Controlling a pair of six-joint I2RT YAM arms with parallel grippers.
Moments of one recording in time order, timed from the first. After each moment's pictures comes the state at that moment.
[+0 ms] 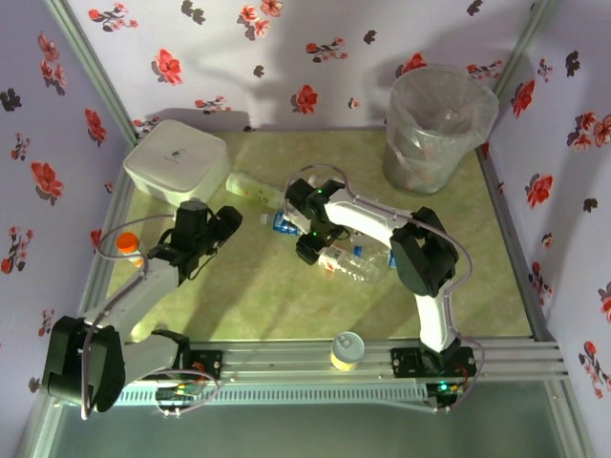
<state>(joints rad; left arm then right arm) -0.34 1.13 0.61 -0.15 0.03 -1.01 0.79 2.00 1.57 -1.04 -0.01 -0.10</state>
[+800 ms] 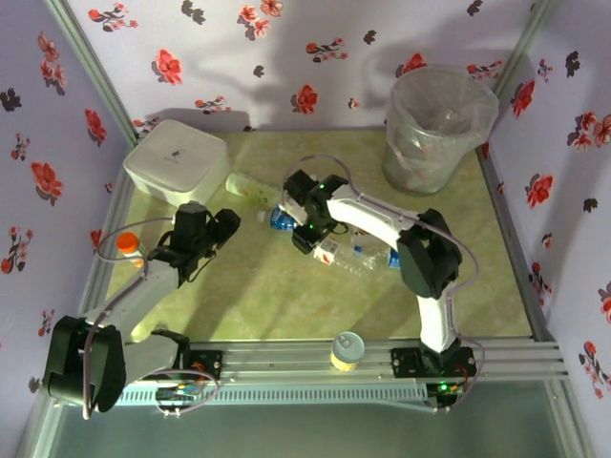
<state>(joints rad) -0.32 1.13 0.59 -0.15 0.03 -1.01 0.78 1.94 1.64 -1.01 -0.05 -0.09</state>
